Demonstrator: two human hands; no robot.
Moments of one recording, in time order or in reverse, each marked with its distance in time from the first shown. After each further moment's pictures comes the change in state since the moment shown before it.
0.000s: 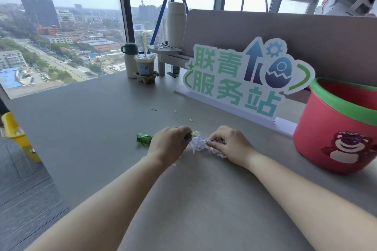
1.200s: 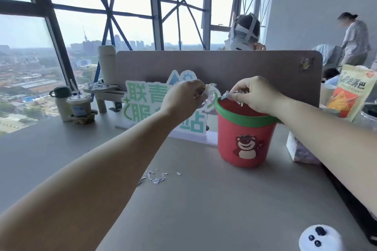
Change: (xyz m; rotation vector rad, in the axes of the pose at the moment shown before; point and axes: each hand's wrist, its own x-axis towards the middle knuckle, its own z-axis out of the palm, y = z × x) left_hand 0.113 0.226 -0.063 -0.236 0.133 0.418; right_hand -0.079 0.023 -0.259 -0.148 0.439 0.156
